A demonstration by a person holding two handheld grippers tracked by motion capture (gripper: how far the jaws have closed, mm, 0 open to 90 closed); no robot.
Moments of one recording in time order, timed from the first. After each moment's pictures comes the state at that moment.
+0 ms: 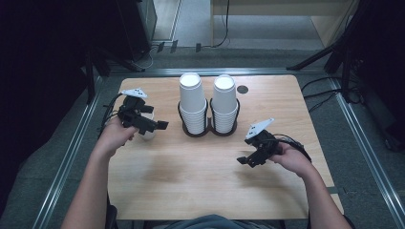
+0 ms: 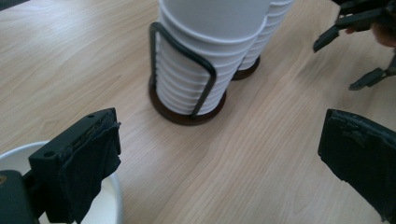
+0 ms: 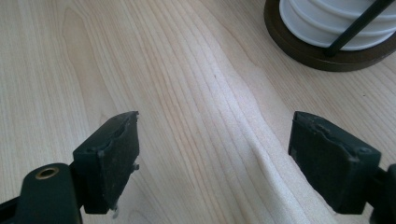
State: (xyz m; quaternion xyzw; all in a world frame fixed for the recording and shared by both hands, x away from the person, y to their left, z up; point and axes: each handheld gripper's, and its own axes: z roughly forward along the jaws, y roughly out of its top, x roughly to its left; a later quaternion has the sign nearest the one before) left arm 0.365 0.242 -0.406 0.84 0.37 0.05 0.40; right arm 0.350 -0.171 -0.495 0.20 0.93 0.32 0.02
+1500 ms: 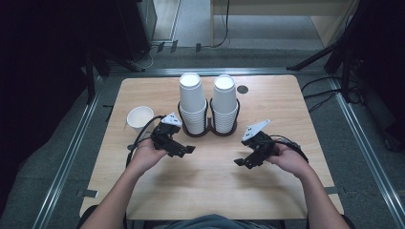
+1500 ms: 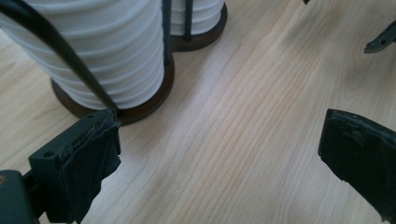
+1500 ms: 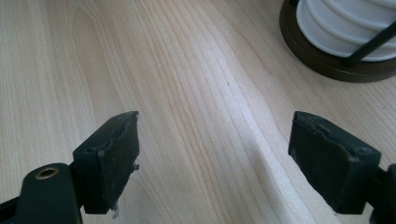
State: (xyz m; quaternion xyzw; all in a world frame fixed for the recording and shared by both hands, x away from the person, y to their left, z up) left arm 0.341 0.163 -0.474 0.87 0.33 0.06 0.36; right arm 0.347 -0.161 -0.496 0.19 0.93 0.32 0.02
